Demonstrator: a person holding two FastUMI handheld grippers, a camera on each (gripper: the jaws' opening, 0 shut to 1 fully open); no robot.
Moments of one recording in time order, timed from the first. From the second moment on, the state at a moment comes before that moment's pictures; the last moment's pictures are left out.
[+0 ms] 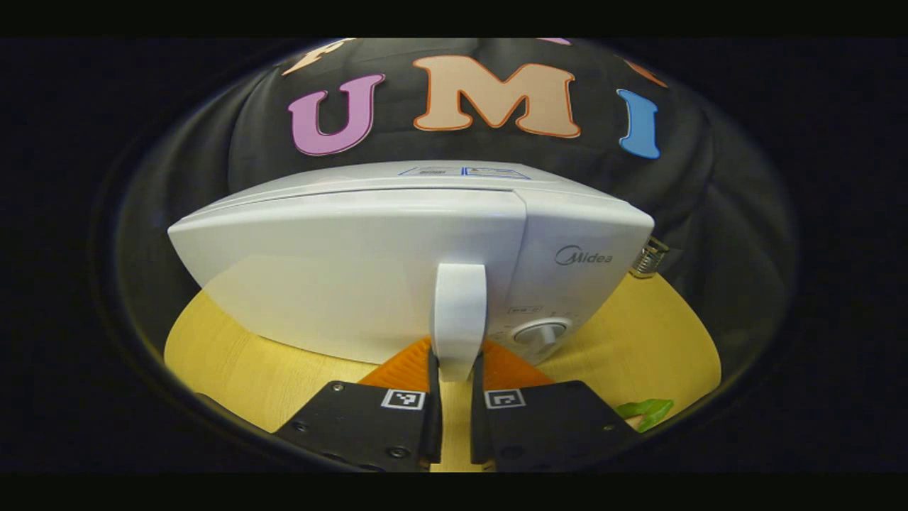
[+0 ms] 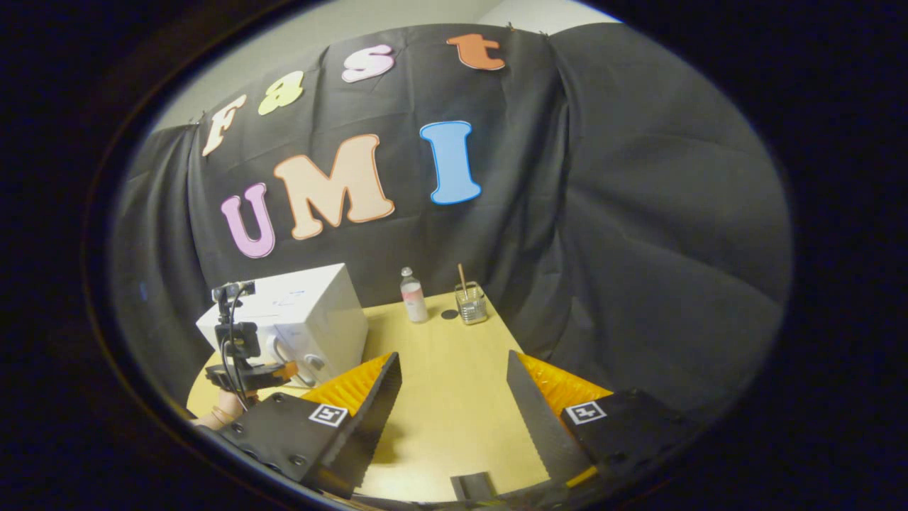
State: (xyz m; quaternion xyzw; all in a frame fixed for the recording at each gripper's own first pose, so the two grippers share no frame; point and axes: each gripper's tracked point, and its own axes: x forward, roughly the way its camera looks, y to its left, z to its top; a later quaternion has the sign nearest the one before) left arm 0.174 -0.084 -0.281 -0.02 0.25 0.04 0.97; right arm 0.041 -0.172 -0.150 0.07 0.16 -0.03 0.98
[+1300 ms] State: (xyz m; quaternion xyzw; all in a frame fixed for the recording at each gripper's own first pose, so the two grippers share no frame) left arm -0.009 -0.013 -0.290 0.00 0.24 0.00 0.97; right arm -0.045 -0.035 -0.175 0.08 0.20 0.02 0.98
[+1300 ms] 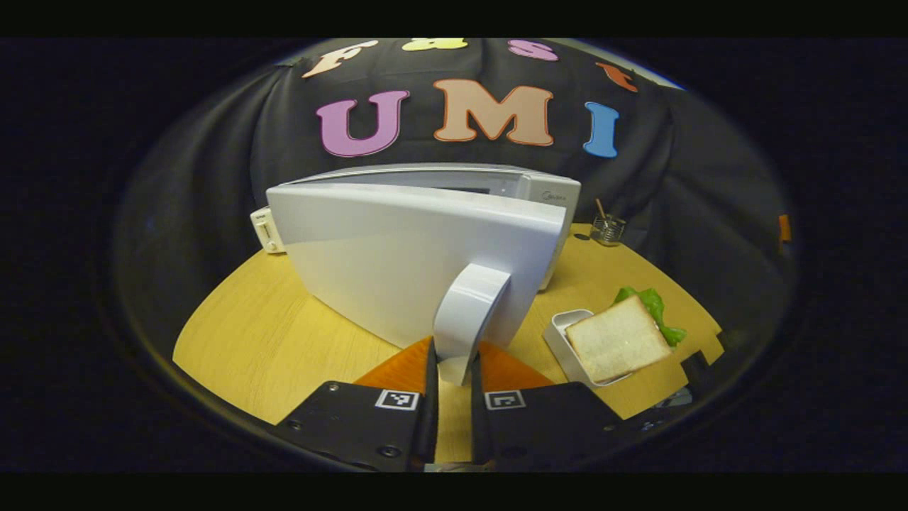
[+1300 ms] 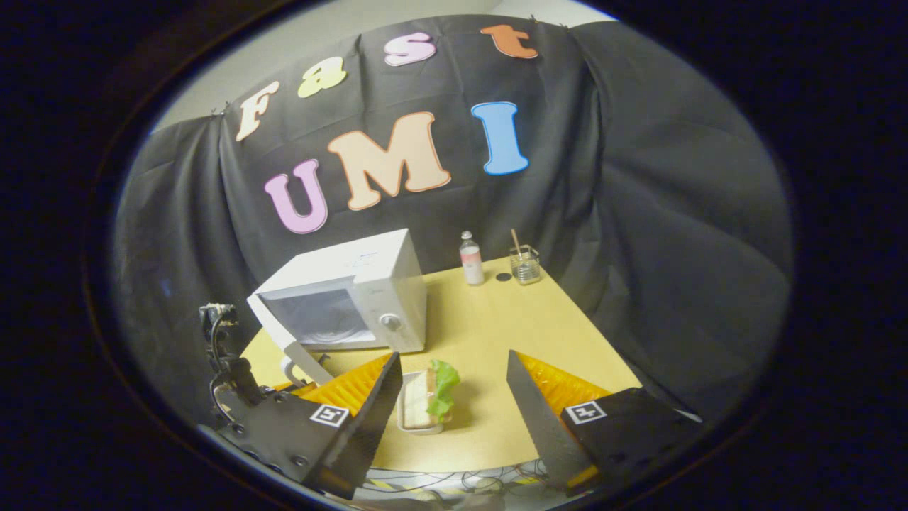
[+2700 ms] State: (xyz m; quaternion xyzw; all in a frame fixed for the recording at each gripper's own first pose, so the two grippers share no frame) left arm -0.186 0.300 -0.268 -0.06 0.23 0.22 0.95; right arm -0.083 0.080 -0.222 0.11 0.26 0.00 0.96
